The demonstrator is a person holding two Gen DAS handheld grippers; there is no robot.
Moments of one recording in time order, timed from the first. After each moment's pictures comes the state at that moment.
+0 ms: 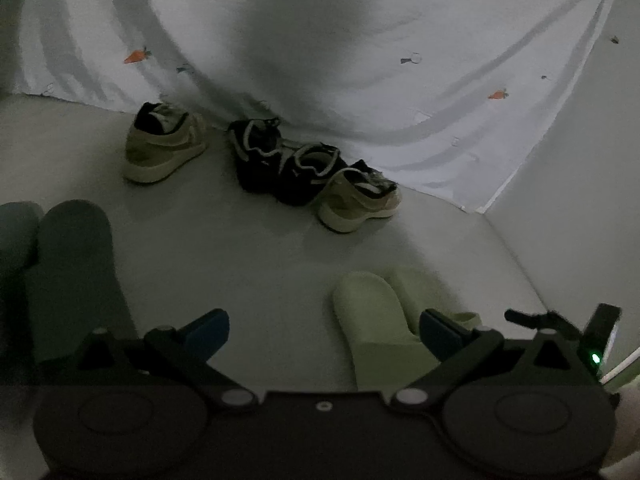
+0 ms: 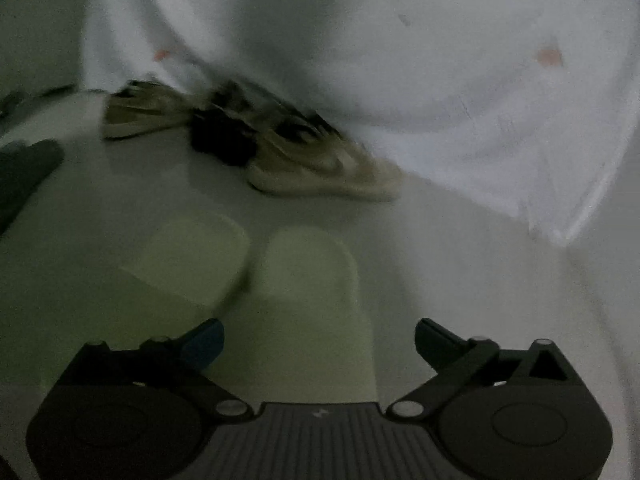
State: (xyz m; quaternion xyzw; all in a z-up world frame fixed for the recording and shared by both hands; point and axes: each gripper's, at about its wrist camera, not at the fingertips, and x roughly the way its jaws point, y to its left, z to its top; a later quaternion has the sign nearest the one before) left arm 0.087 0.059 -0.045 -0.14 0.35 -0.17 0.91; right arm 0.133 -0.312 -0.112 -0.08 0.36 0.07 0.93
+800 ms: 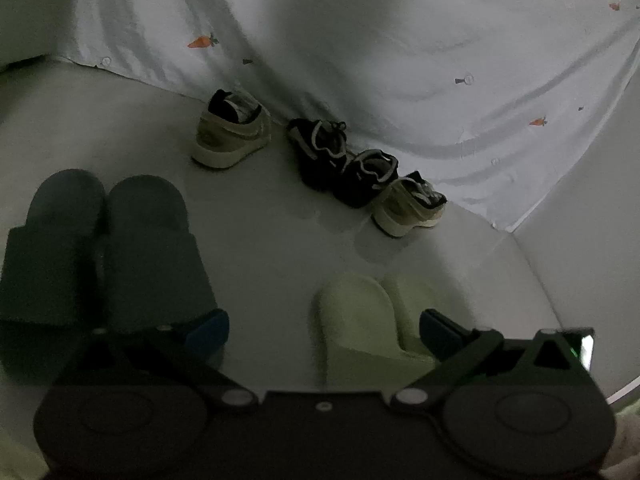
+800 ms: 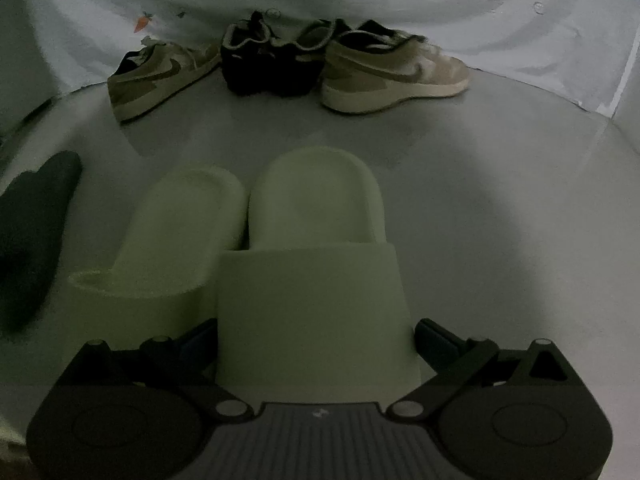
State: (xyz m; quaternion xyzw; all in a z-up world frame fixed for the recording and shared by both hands) left arm 0.076 0.138 -0.053 -0.18 0.36 -0.13 0.91; right arm 0.147 -0.164 -0.136 0.00 0.47 0.04 0.88
